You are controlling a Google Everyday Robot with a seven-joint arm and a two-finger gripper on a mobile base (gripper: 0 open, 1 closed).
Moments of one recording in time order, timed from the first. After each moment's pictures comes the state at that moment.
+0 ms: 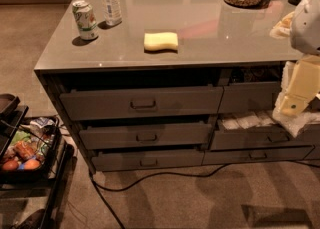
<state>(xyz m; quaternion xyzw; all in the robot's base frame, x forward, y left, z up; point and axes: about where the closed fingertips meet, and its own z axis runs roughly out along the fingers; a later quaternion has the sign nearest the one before) 0.438 -0.217 0.976 -0.60 0.78 -0.03 0.16</state>
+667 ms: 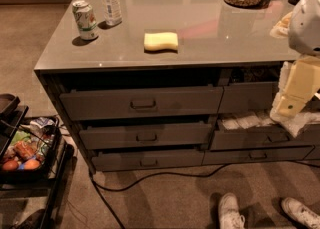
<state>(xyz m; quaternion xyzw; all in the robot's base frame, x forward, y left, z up) 0.438 -0.214 0.977 -0.60 0.79 -0.04 0.16</state>
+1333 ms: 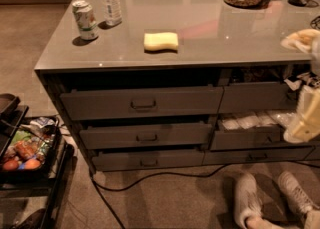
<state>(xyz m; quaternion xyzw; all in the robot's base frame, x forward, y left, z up) 0.420 -0.228 0.961 -0.61 0.75 -0.04 0.23</state>
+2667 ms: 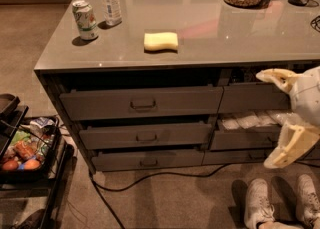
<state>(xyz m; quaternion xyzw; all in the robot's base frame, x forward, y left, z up) 0.409 -0.212 0.892 -0.65 0.70 0.06 0.31</state>
